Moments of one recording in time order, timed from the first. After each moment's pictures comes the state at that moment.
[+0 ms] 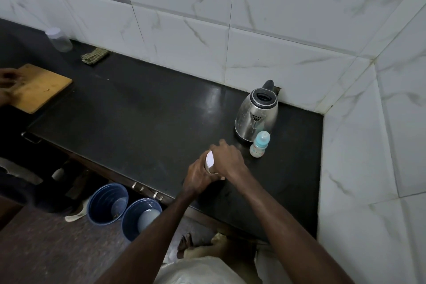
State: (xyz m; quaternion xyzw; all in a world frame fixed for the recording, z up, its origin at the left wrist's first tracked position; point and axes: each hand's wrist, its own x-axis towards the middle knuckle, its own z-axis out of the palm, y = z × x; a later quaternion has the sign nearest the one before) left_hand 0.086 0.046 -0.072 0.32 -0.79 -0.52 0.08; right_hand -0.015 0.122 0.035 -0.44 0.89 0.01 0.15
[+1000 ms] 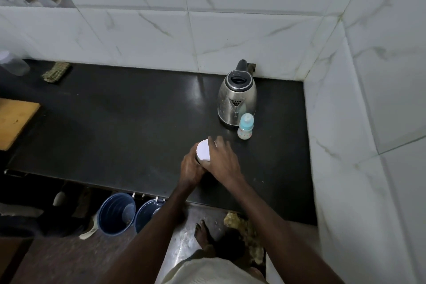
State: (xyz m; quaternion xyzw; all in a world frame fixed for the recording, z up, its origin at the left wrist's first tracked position) left_hand 0.075 0.042 -0.054 0.31 -0.83 -0.46 0.05; right_hand 0.001 0.146 -0.009 -0.29 0.93 -0.18 0.15
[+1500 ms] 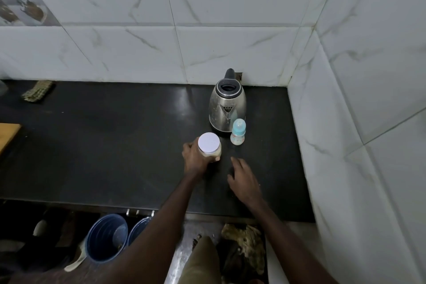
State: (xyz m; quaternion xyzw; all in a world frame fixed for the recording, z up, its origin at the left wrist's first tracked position) left_hand 0.013 0.036 -0.059 0.33 -0.84 -0.44 0.01; right_hand 0.010 0.224 -0.059 -0.17 0.93 -0.26 0.18
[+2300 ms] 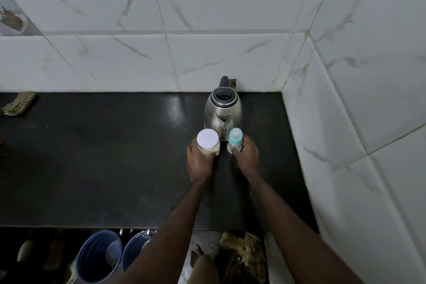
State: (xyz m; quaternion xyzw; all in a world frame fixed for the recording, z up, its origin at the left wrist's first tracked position) left_hand -0.018 0.058 -0.042 0.35 -0.80 -0.46 0.12; right_hand -0.099 0.188 -0.070 0.01 0.88 -0.48 0.05
